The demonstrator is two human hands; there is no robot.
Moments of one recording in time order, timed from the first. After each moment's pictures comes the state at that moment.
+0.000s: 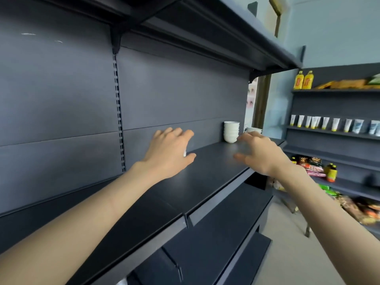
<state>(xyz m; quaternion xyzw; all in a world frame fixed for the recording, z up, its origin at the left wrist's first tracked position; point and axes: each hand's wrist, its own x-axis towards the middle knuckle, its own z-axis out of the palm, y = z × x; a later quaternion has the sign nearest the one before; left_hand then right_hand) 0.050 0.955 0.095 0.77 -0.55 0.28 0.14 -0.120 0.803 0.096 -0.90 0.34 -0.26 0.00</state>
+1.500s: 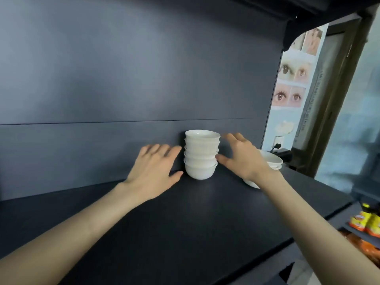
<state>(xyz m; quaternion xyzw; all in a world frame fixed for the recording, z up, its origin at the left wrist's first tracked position) 0.175 0.245 0.011 0.86 -0.39 0.31 0.09 0.086 0.038 0.046 -0.96 0.12 -0.25 0.08</state>
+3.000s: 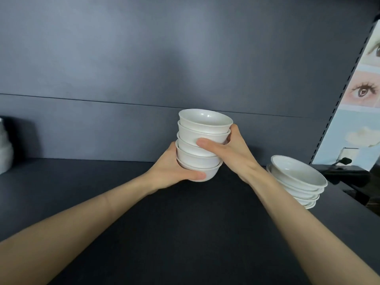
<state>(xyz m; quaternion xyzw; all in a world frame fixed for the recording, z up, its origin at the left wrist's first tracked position) 0.177 0.176 -0.009 0.76 -0.27 0.01 0.59 0.154 0.010 0.034 -0.78 -0.08 -0.17 0.59</state>
